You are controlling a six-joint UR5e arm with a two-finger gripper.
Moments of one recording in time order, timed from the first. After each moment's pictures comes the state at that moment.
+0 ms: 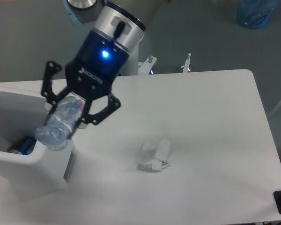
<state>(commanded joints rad) 2.36 -1.80 -1.29 -0.87 0.68 0.21</state>
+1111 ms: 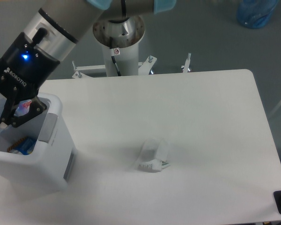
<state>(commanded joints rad) 2.21 -1.83 -1.30 -0.85 0.67 0.22</state>
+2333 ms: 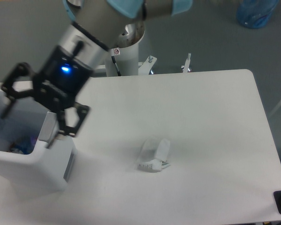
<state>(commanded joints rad) 2.40 -1.82 -1.43 -0.86 0.92 0.40</state>
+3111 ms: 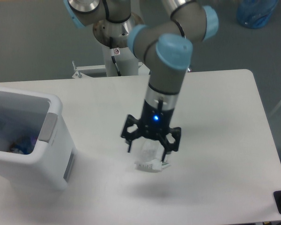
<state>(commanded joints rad) 2.51 -1.92 -1.71 -0.85 1.35 0.70</state>
